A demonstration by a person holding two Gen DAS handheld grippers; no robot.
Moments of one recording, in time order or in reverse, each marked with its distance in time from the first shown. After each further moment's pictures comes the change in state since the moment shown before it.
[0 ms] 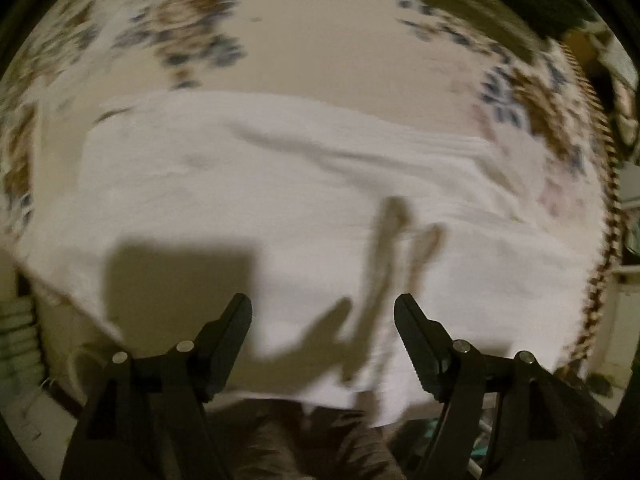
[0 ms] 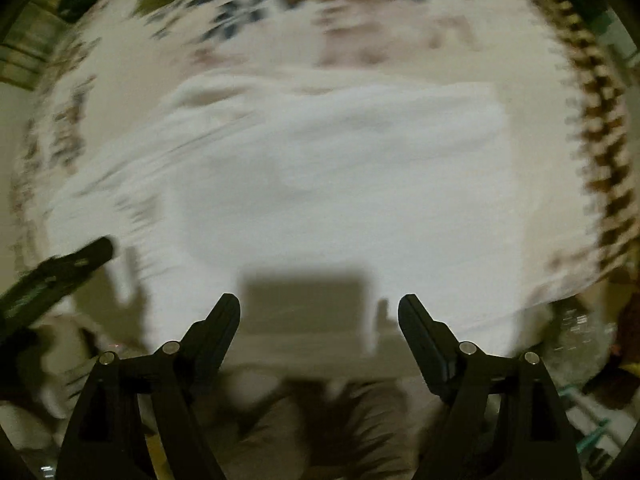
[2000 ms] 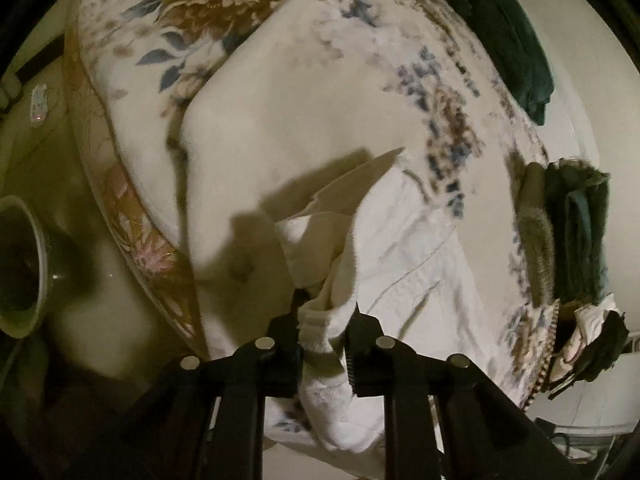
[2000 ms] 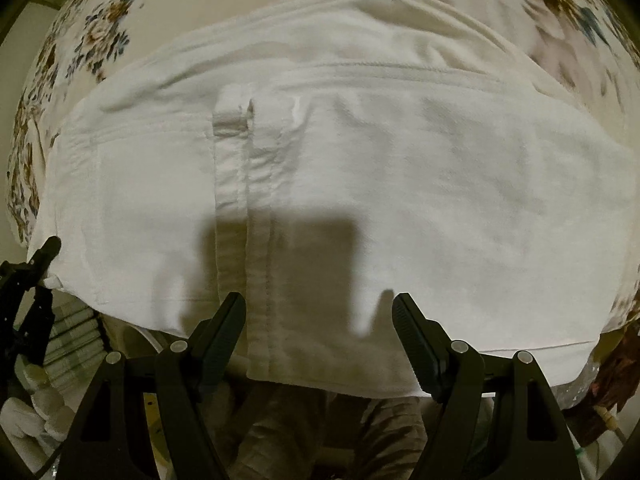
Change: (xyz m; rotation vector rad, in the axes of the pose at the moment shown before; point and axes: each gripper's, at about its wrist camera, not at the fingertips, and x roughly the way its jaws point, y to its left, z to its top) left arm -0.013 0.204 -0.039 -0.712 -0.304 -0.301; right arm 0.062 0.104 0.023 -0.185 0.106 -0.127
